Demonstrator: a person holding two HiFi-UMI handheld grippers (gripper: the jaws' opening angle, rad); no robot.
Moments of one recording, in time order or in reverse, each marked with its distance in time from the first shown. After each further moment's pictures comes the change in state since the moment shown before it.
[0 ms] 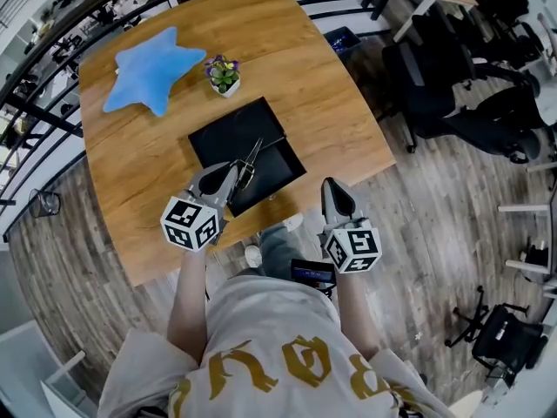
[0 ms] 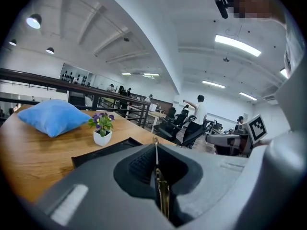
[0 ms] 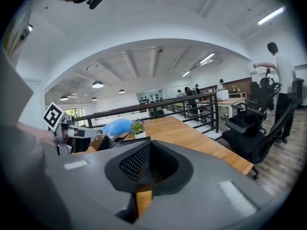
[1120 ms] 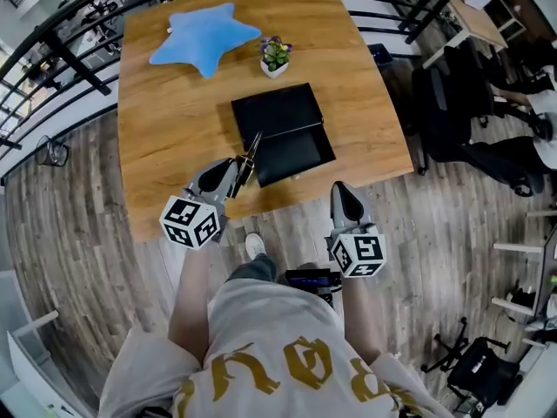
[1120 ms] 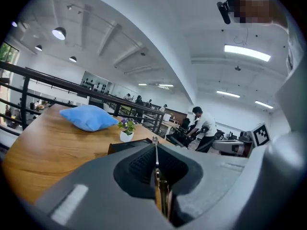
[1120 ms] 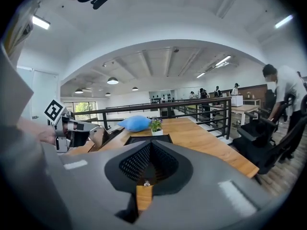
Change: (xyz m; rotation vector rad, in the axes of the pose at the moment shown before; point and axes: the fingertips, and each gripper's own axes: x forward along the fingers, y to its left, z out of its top) left arm -0.124 0.011 -0.022 -0.093 -0.135 0.177; right arm -0.035 0.079 -0.012 -0.129 0.011 0.118
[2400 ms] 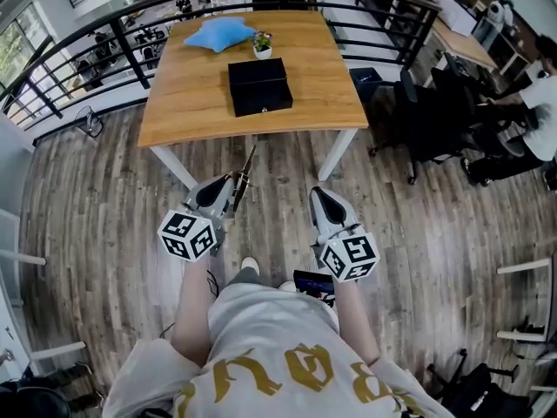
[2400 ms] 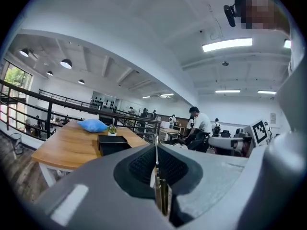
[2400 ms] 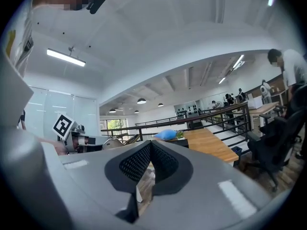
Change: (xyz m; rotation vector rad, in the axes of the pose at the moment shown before) left arm -0.208 -0.380 -0.088 0.085 -0.138 0.159; right arm -0.386 -0.002 -0.034 0.008 -0.185 0.364
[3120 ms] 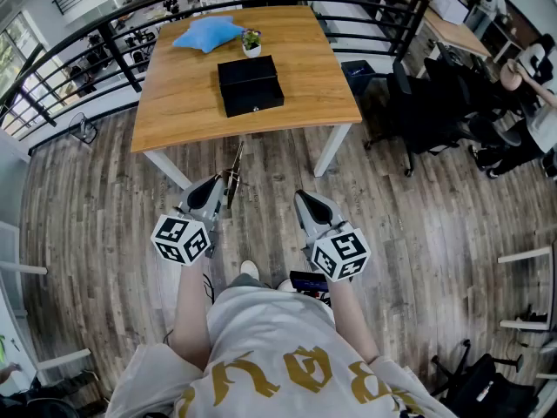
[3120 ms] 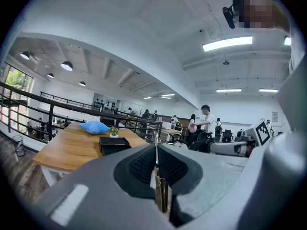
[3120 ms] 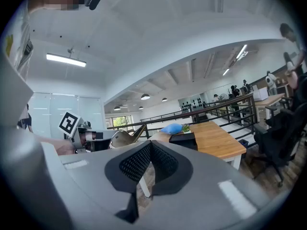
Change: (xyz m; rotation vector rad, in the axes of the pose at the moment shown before) left arm 0.004 0.010 0.008 0.018 -0.013 0.034; right arm 0.017 0.014 -0.015 0.036 0.060 0.084
